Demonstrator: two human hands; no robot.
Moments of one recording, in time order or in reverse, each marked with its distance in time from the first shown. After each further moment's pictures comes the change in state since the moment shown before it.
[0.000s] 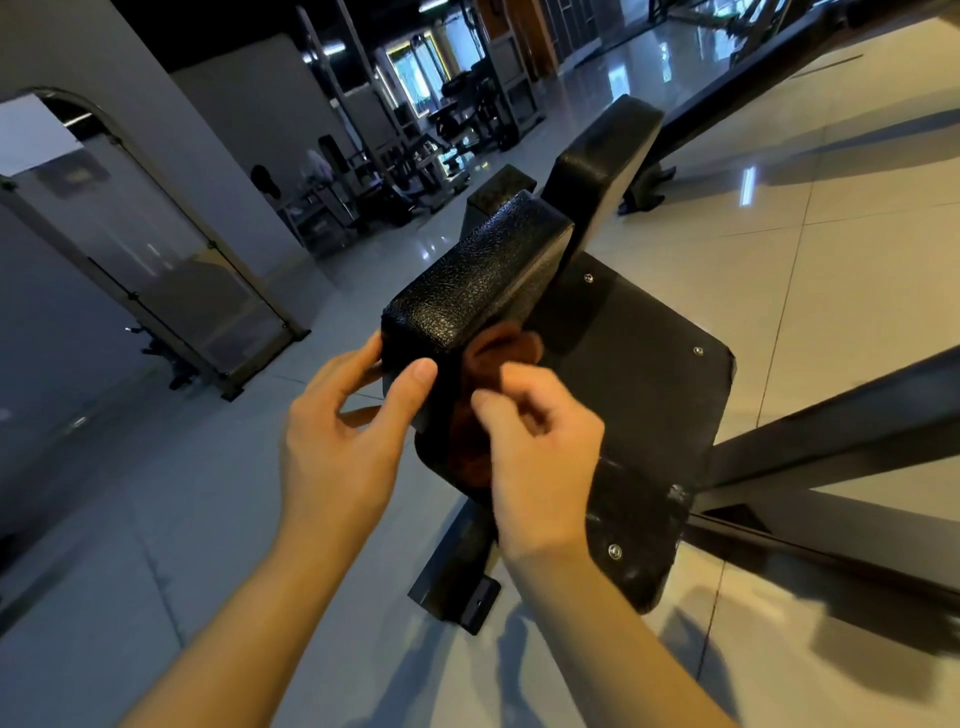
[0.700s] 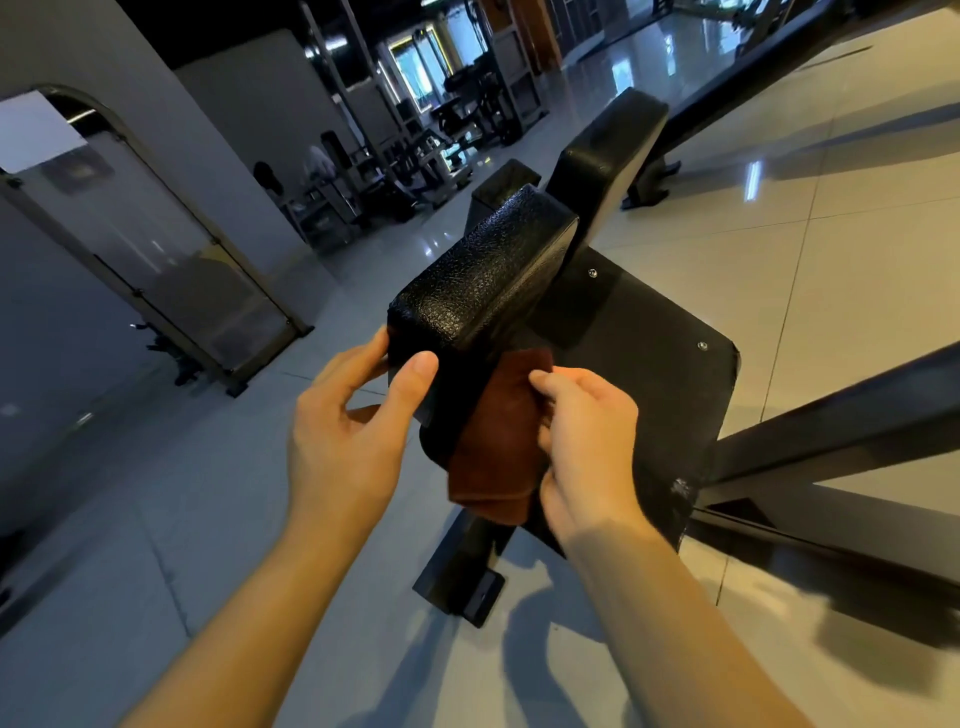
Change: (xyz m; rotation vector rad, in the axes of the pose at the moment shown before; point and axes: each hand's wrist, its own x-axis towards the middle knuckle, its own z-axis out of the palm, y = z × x) left_hand -0.001 0.000 -0.001 -0.065 0.002 0.006; right_hand 0.026 -0.001 -0.016 0.106 0.175 0.462
